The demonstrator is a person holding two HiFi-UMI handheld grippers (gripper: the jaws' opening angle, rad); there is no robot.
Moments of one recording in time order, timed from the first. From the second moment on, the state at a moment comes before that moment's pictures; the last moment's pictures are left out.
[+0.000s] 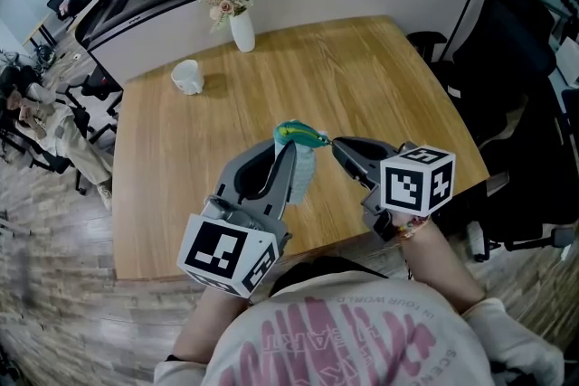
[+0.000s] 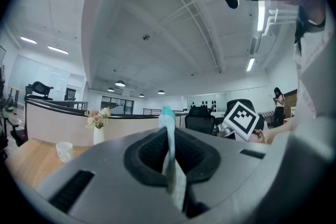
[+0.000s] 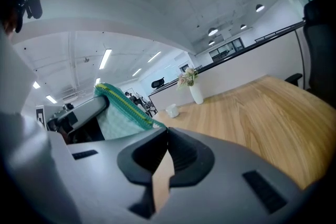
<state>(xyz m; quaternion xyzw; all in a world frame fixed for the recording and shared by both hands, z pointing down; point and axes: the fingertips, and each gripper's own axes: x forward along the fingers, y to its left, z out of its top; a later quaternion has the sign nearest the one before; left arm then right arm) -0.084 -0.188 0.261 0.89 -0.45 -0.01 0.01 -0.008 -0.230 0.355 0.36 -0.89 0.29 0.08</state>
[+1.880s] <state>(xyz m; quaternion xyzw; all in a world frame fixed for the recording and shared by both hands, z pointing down) -0.183 -0.135 0.333 0.85 -0.51 -0.02 0.13 -0.027 -0.172 0.392 0.44 -0.83 0.33 -0.02</state>
